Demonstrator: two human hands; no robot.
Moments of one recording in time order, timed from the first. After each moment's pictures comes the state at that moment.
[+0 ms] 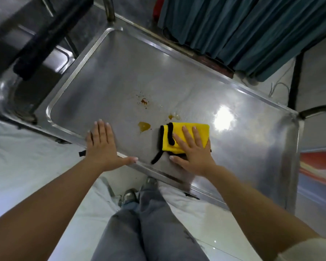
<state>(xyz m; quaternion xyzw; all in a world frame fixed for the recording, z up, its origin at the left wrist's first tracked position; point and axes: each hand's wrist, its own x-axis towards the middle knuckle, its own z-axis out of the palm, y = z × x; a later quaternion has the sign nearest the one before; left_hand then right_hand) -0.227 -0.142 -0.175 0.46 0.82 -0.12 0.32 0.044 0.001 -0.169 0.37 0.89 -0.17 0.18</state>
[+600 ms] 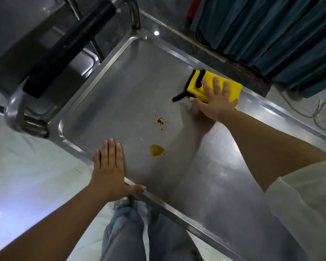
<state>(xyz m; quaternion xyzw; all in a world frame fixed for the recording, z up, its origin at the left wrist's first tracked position) -0.217 -0.136 -0.183 0.44 0.84 -0.14 0.29 -0.093 0.222 -0.181 0.47 0.85 -0.20 0.13</state>
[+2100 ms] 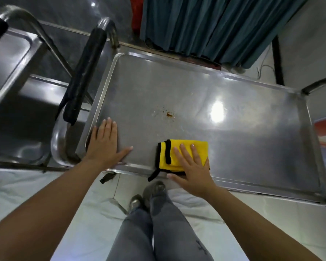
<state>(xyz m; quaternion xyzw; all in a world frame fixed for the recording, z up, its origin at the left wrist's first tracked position) -0.399 -0.125 -0.191 0.63 0.76 -0.08 0.14 -0.080 -0.109 -0.169 0.50 0.83 -0.22 0.11</state>
